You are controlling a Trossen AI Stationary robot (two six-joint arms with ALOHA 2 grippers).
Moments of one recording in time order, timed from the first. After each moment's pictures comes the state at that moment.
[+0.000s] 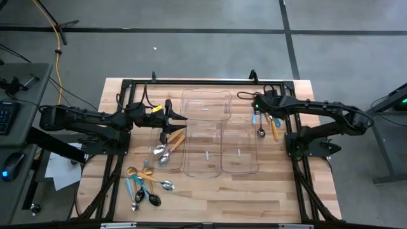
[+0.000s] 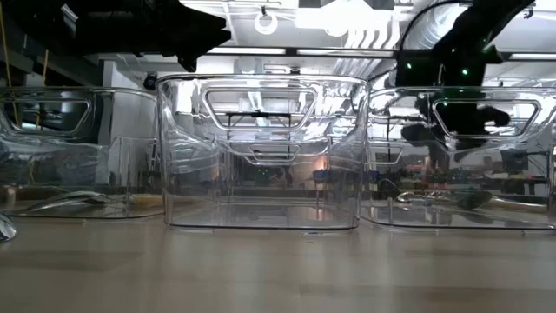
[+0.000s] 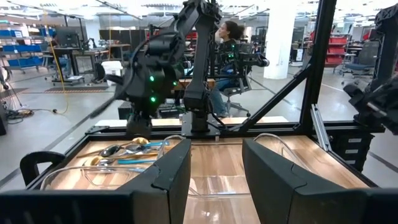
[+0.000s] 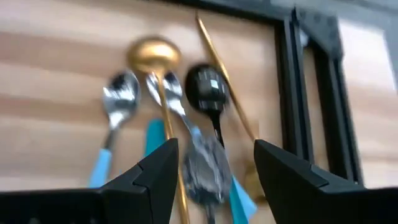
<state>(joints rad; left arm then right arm) 0.15 1.06 0.39 0.73 0.20 0.00 -0.49 1.23 0.65 -0.78 0.64 0.89</state>
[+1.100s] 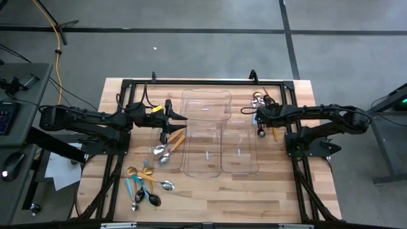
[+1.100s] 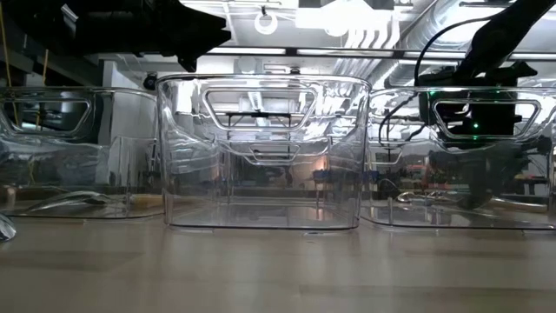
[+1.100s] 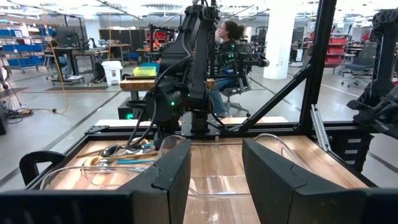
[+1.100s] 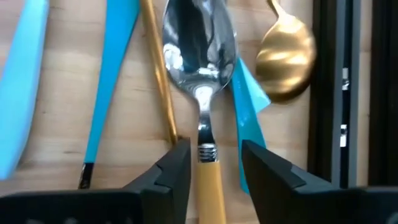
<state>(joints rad) 0.15 1.06 0.39 0.73 0.20 0.00 -0.40 1.23 0.49 -0.80 0.43 1.05</state>
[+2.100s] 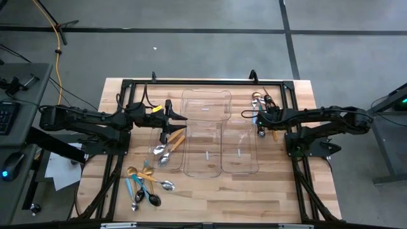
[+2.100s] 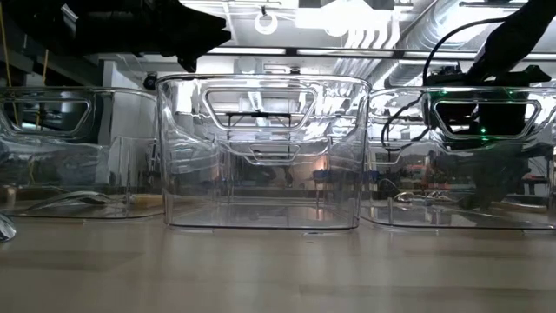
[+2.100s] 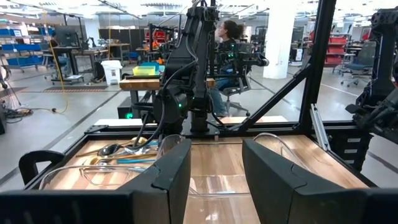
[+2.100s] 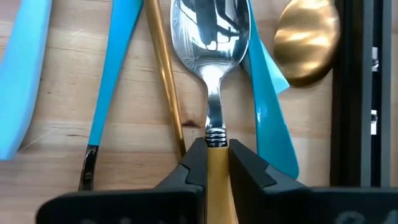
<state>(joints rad) 0.15 1.06 0.39 0.73 0.20 0.00 -0.36 1.23 0.40 -0.72 0.43 1.09</state>
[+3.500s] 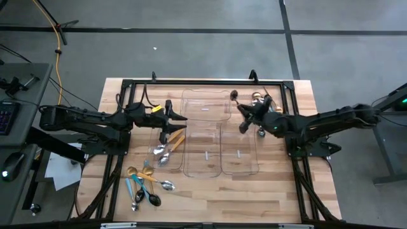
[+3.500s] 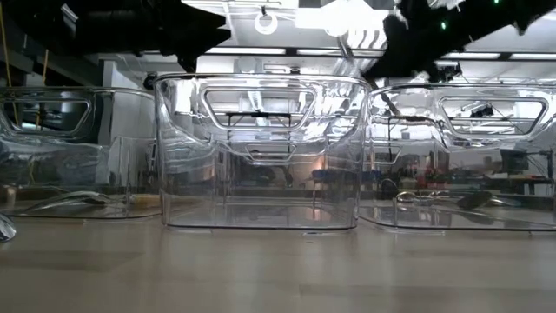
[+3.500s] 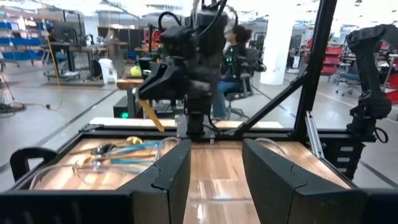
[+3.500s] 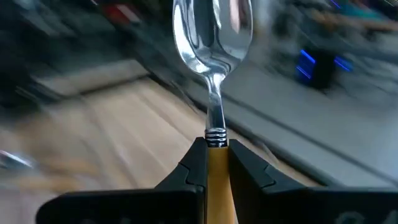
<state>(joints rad) 0.15 1.06 0.39 0.74 0.20 -0.05 0.04 1.02 0.53 0.28 0.71 0.14</state>
